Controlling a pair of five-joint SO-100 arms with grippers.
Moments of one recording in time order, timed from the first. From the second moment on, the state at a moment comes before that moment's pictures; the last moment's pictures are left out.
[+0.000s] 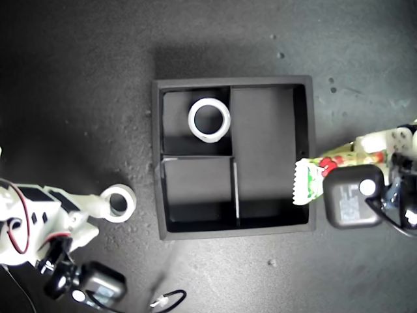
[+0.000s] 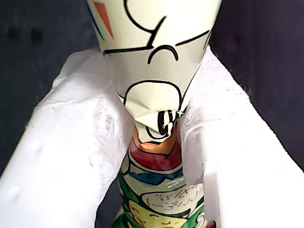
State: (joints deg) arm 0 26.7 115.3 128.4 47.5 -90.3; arm 1 -0.9 95.3 81.7 71.7 89.6
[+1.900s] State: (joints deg) arm 0 22.8 97.2 121.2 41.1 -86.3; arm 1 -3.2 101.2 95.2 43.0 15.0
